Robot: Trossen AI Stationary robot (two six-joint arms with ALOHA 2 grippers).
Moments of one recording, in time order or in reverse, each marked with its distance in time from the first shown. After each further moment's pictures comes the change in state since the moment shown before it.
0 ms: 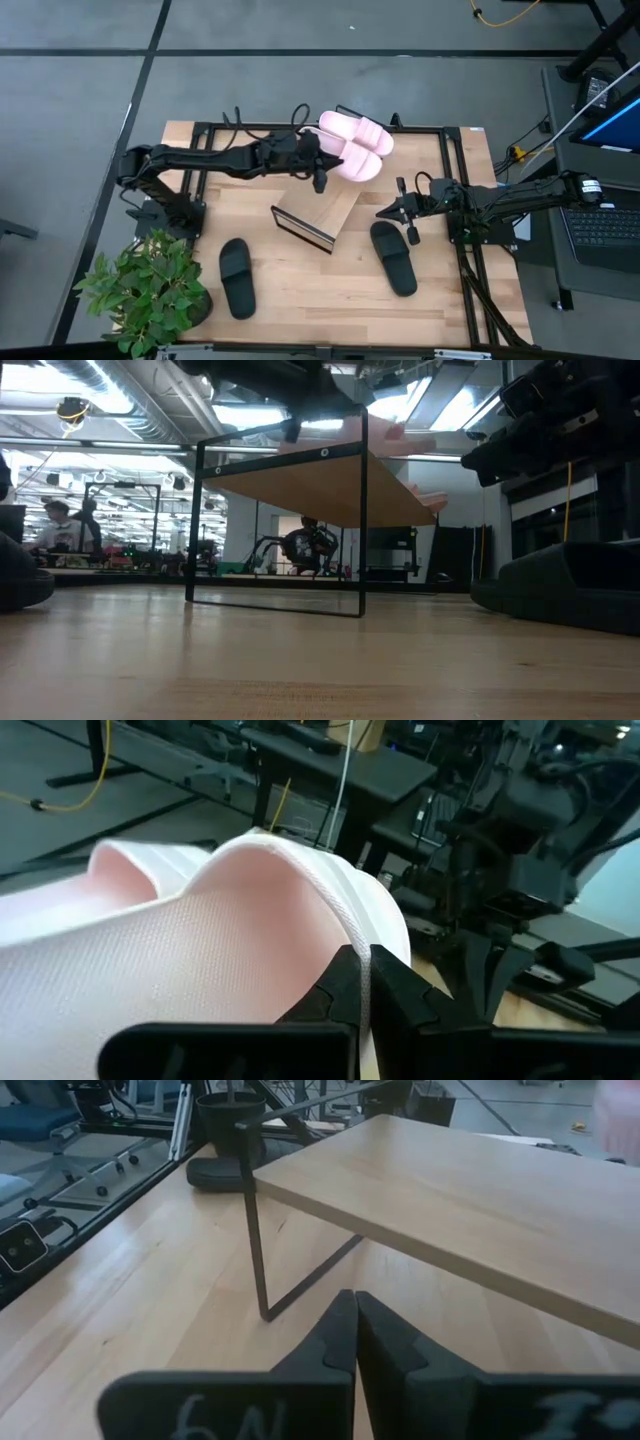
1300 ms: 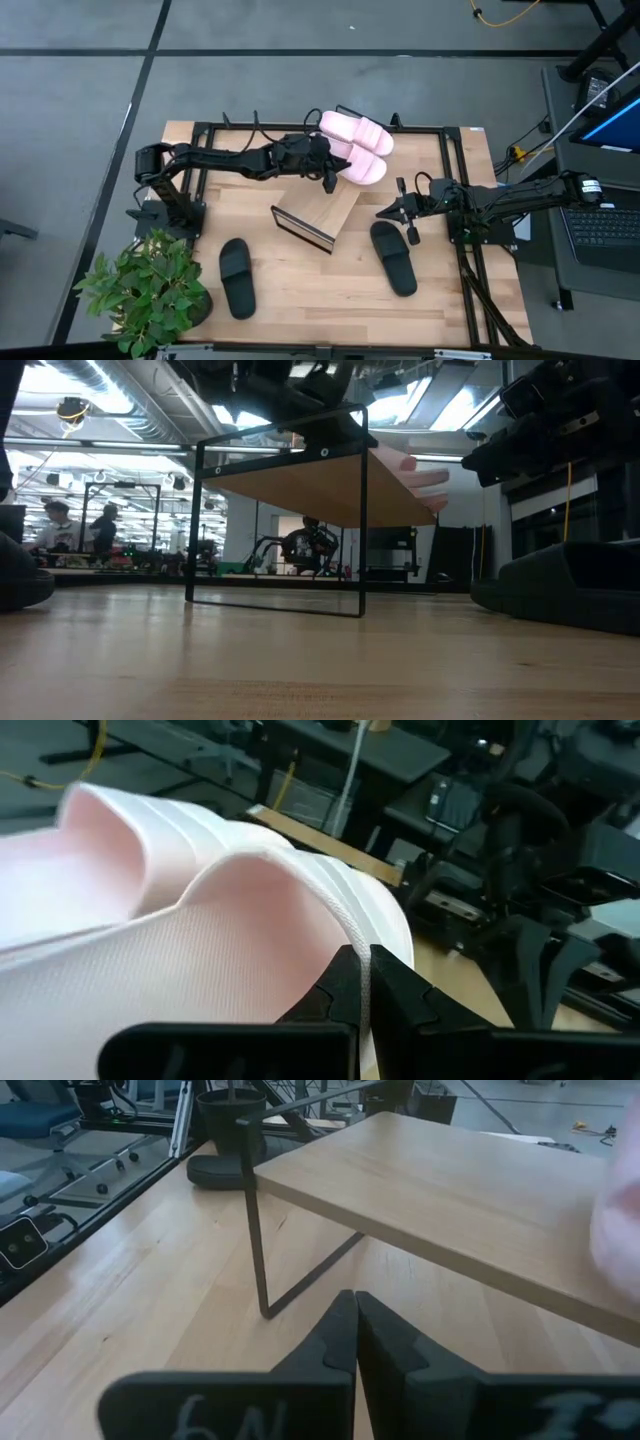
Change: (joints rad) left arm 0.032 0.143 0.003 0.123 0.039 -0.023; right arm 0.000 0.000 0.000 -0.006 -0.001 -0.004
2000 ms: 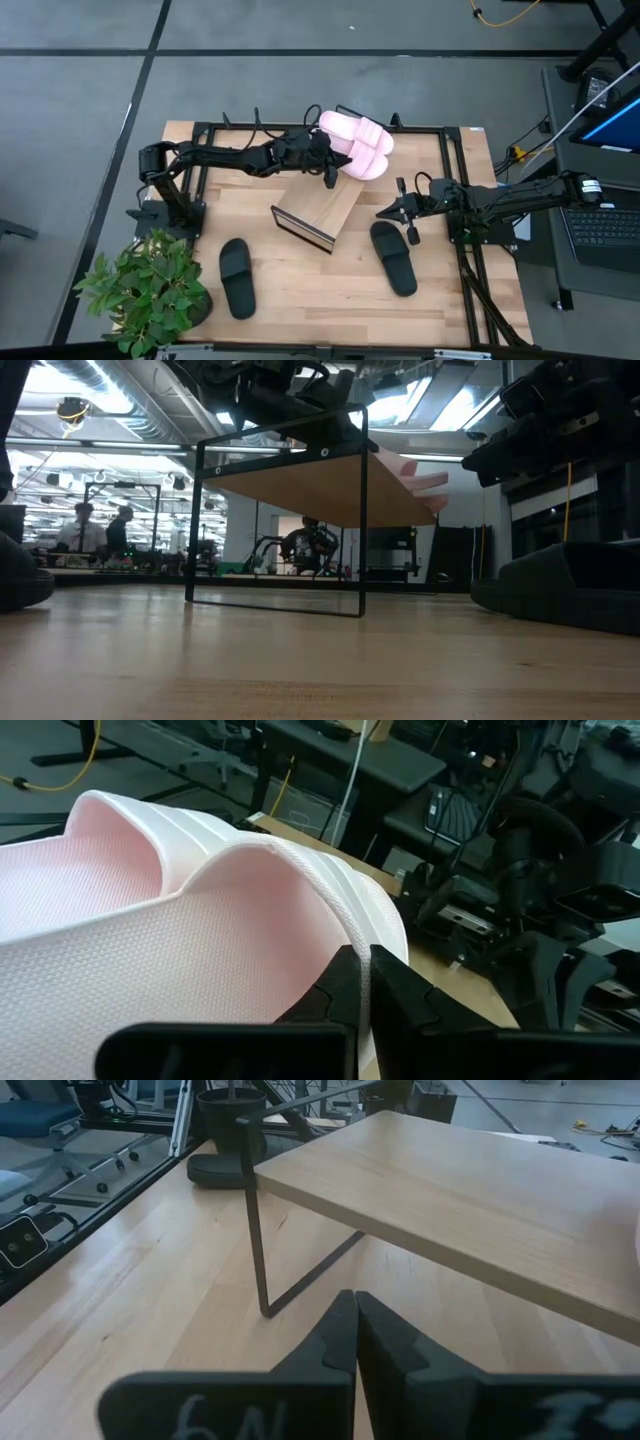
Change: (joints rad) left arm 0.036 0.028 0.000 0.054 0.042 -0.006; right arm 0.000 0.000 0.000 -0.002 0.000 0.000
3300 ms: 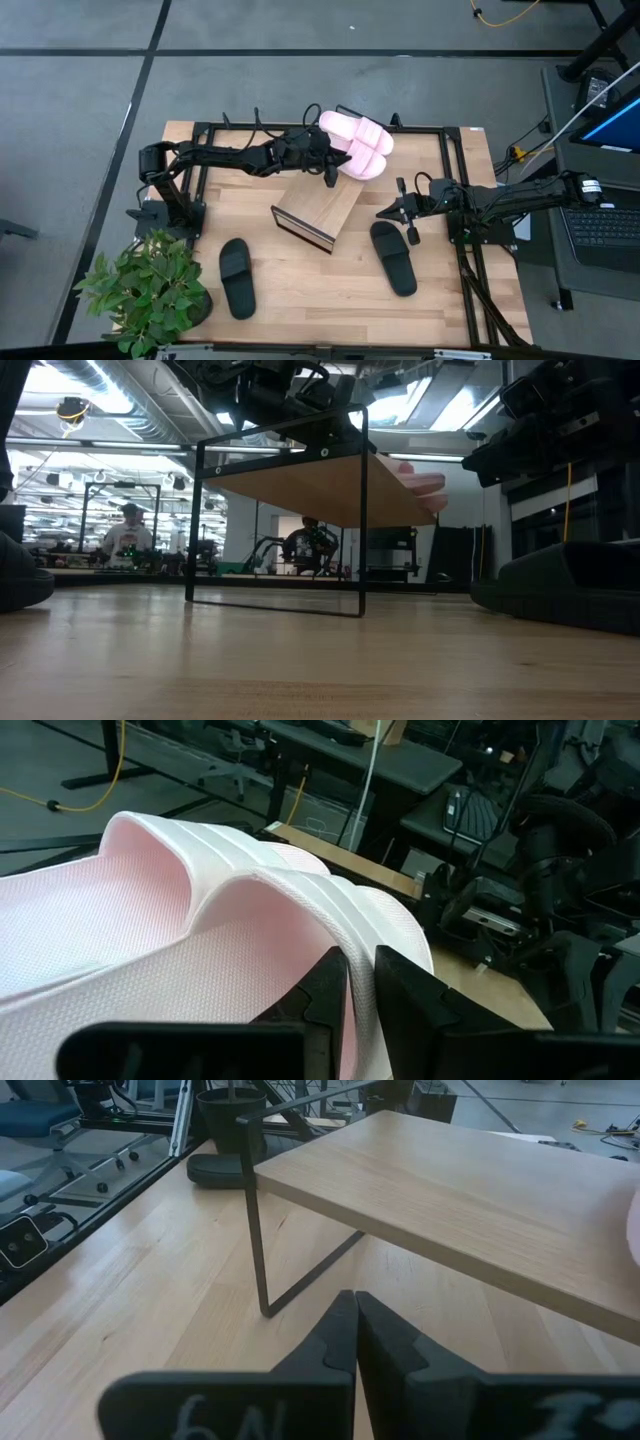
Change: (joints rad) left arm 0.004 0.000 0.000 -0.002 -0.042 0.062; right arm 0.000 0.000 0.000 0.000 0.000 0.001
